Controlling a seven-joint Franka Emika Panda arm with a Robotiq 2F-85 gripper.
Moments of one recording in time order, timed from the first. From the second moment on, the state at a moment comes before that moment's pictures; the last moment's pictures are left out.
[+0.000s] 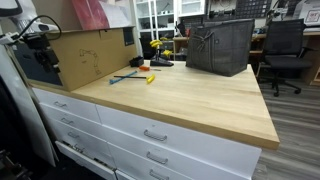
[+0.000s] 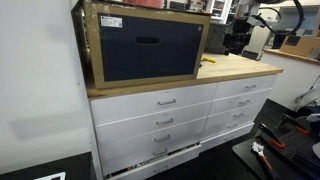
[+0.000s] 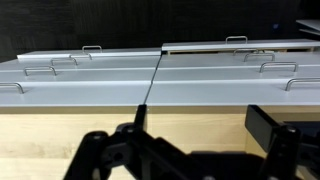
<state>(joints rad) 0.04 -0.14 0.13 -2.32 -0.07 2.19 0.24</state>
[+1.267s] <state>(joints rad) 0.20 0.13 0.20 -2.24 -0.11 2.19 0.41</state>
